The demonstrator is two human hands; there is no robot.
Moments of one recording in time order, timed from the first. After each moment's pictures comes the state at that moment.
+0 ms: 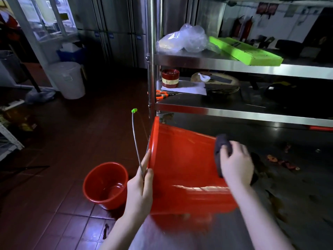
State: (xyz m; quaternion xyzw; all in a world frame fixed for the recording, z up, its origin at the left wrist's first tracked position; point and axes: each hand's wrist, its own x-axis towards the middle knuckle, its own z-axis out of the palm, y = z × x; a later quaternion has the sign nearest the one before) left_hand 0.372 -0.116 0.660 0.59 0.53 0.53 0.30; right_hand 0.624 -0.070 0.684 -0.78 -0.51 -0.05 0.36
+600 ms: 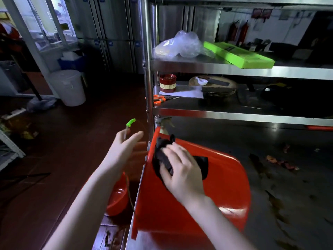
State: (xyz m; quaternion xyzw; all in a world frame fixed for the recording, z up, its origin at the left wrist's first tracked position) left_hand 0.341 -0.041 0.745 0.41 0.54 0.47 0.57; right_hand 0.512 -0.098 0.700 -0.55 -0.74 -0.03 0.39
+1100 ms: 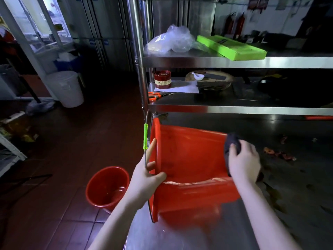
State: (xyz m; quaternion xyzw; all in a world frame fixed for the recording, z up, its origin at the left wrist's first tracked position) left_hand 0.392 -0.104 0.704 0.57 0.49 0.42 0.51; right_hand 0.666 -0.087 0.671 -0.80 -0.42 -0.05 0.42
